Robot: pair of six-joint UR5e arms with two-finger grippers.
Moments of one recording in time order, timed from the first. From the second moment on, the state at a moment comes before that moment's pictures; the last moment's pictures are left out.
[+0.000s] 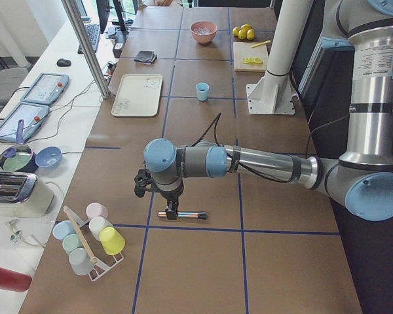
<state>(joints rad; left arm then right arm) -1.57 -1.54 -1.77 -1.38 -2.40 0.05 1.51 -1.55 1.66 -1.57 2.40 -0.05</state>
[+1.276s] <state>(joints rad) -1.57 -1.42 -1.82 -1.46 -2.38 0.05 1.51 -1.56 1.64 -1.58 2.39 -0.05</state>
